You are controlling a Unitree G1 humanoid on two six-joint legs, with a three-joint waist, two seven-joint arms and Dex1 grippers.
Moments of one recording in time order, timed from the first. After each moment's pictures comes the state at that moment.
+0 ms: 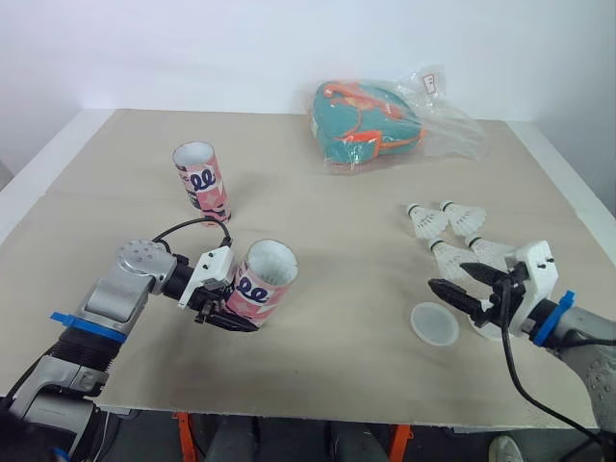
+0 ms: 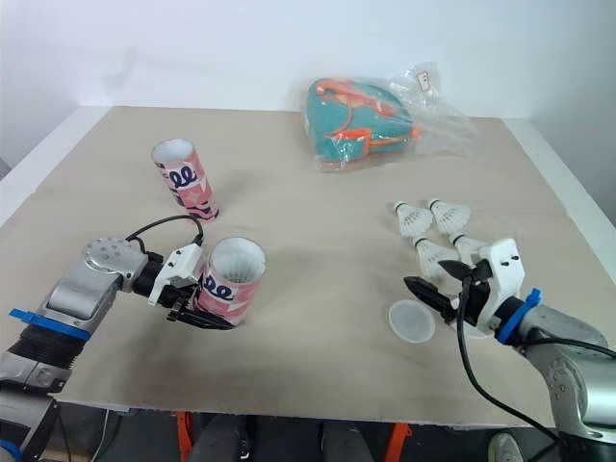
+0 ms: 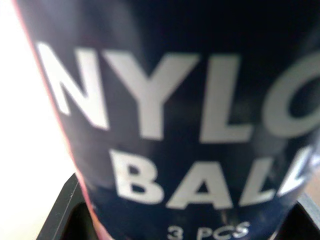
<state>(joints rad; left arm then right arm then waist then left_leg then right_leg) -0.55 0.68 -0.23 0.16 -0.23 0.21 -1.56 -0.01 -0.73 -0.38 -0.31 0.56 0.70 0.73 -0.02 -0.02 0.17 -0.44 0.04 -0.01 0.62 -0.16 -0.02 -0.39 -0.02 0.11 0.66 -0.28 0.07</state>
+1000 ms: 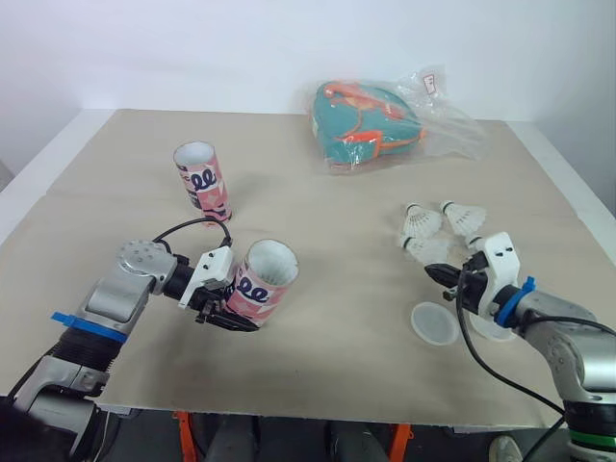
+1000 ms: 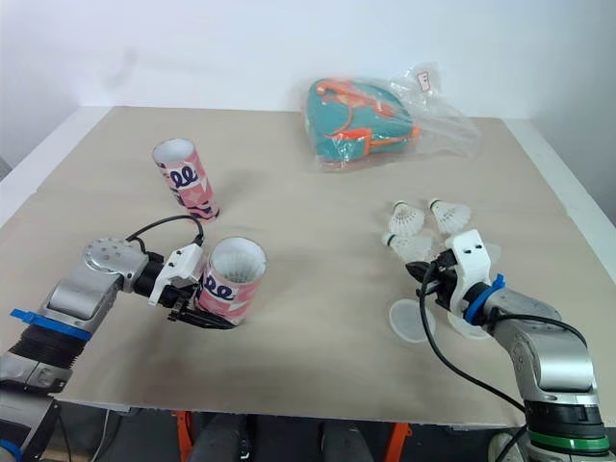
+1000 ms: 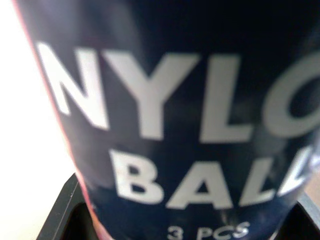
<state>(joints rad) -0.55 0.68 -0.23 0.16 -0.24 0.21 -1.55 -0.14 -0.70 -0.24 -0.22 0.45 0.69 0.64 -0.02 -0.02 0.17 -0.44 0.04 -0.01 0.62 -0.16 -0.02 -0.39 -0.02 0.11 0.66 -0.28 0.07</state>
